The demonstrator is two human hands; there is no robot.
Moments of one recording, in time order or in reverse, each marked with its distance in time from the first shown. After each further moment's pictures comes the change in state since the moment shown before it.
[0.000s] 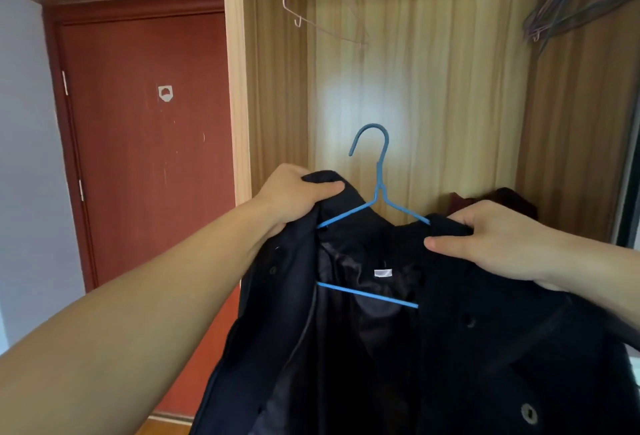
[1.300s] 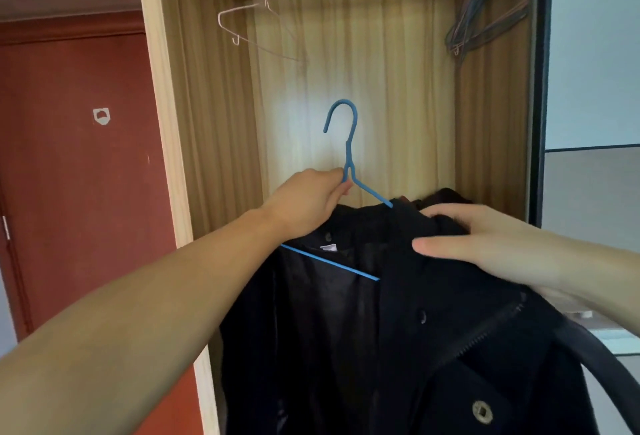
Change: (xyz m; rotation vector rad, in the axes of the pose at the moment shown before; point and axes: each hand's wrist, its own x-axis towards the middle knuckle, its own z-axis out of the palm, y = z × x) left_hand 0.016 0.040 0.088 0.760 -0.164 0.775; right_hand -0.060 0.015 -0.050 0.200 -0.007 0.069
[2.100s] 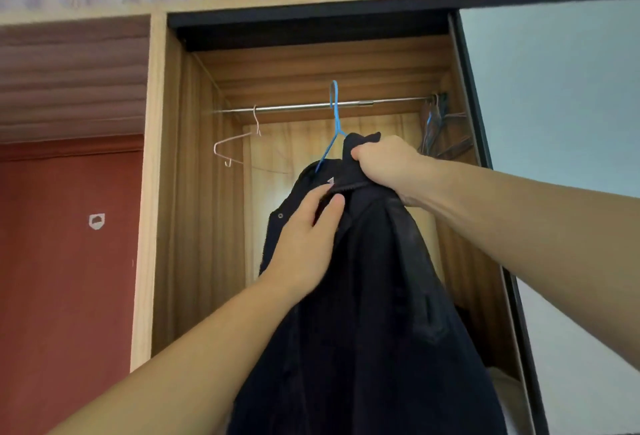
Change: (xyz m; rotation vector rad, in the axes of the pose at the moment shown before) left_hand 0.068 0.087 -0.061 -0.772 0.419 -0.176; right_hand 0.082 -0.164 -0.092 0.019 0.544 -0.335
